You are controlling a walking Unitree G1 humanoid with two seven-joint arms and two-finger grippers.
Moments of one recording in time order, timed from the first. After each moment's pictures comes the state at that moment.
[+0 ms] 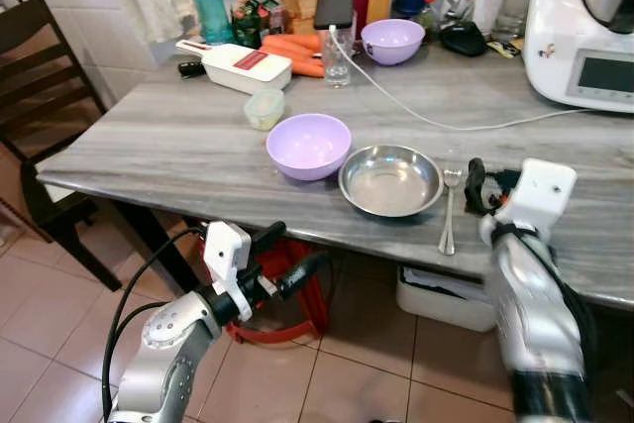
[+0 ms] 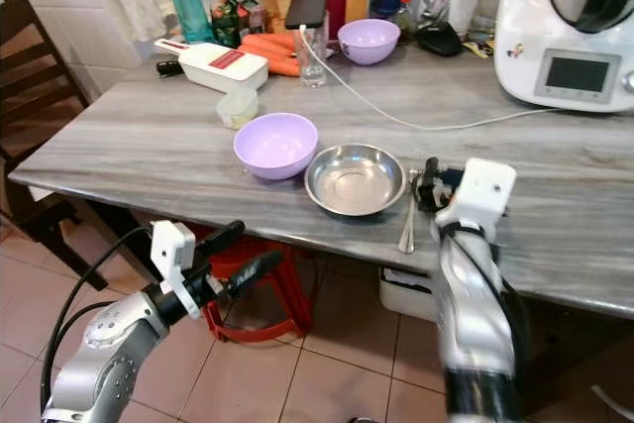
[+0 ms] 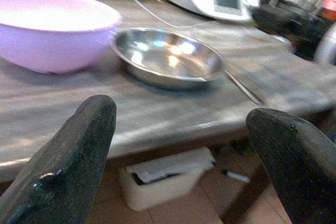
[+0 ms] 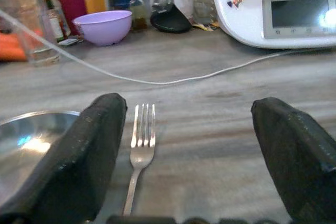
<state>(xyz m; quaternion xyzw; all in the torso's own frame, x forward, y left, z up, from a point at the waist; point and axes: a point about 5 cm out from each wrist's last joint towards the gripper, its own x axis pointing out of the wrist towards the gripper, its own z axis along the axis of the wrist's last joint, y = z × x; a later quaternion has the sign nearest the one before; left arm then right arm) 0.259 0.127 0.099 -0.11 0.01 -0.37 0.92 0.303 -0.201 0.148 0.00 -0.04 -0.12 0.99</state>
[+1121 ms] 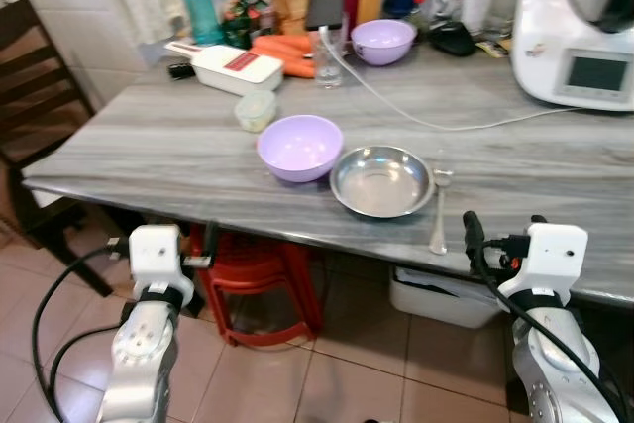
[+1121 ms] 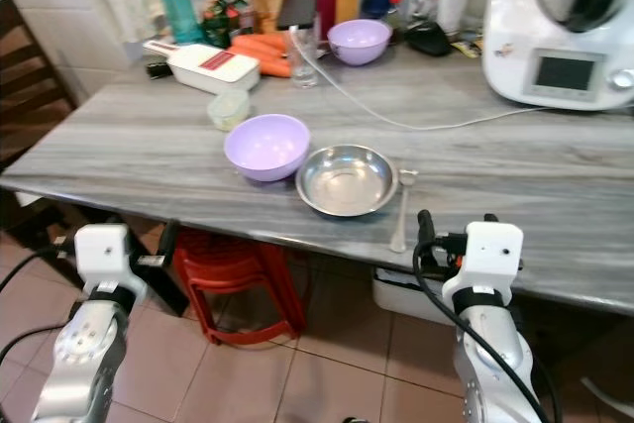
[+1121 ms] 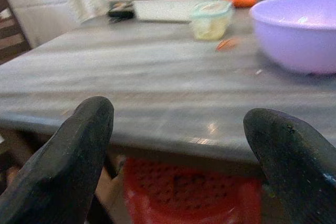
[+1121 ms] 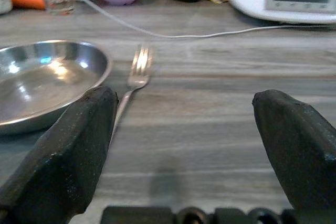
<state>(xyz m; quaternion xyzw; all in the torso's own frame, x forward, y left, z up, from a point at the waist) 0.269 0.192 0.084 0.03 0.00 0.02 1.00 0.245 -0.206 0.125 -0.03 -0.01 -0.06 1.00</state>
